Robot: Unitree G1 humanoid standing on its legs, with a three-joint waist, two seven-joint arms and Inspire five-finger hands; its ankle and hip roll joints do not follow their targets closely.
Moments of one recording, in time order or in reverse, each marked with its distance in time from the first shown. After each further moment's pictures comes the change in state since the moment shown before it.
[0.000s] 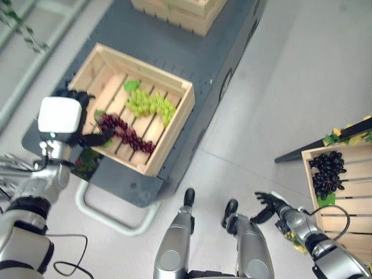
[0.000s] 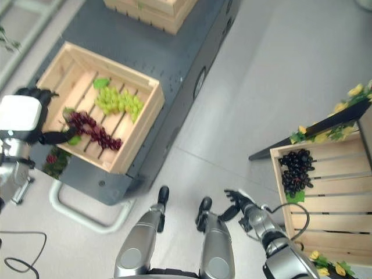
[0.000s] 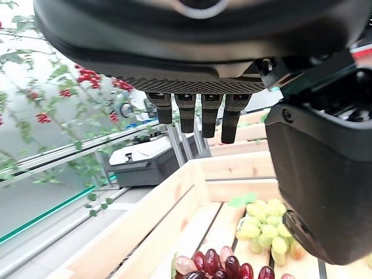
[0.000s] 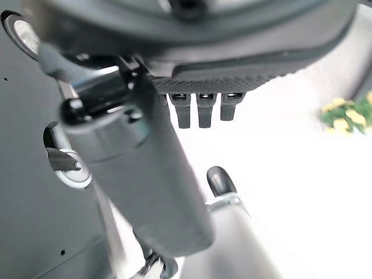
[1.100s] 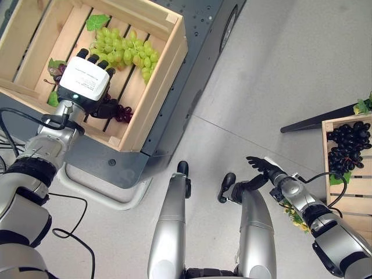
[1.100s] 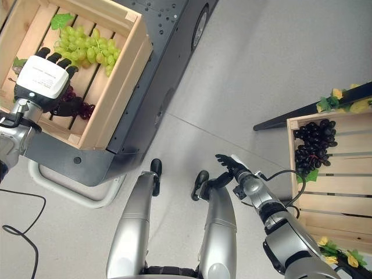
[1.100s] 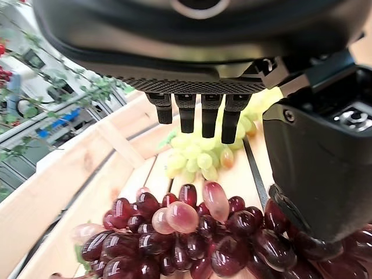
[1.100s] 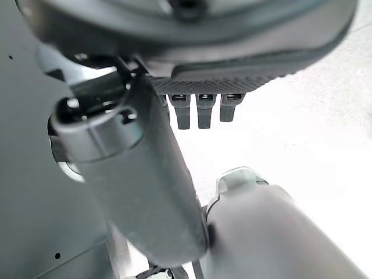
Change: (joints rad) left arm -0.271 0.020 -0.272 -0.092 0.257 0.184 -0.203; right arm -0.143 -0.043 0.077 -0.085 0.038 -0.031 0.038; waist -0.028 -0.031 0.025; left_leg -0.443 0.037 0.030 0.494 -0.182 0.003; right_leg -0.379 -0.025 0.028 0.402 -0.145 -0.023
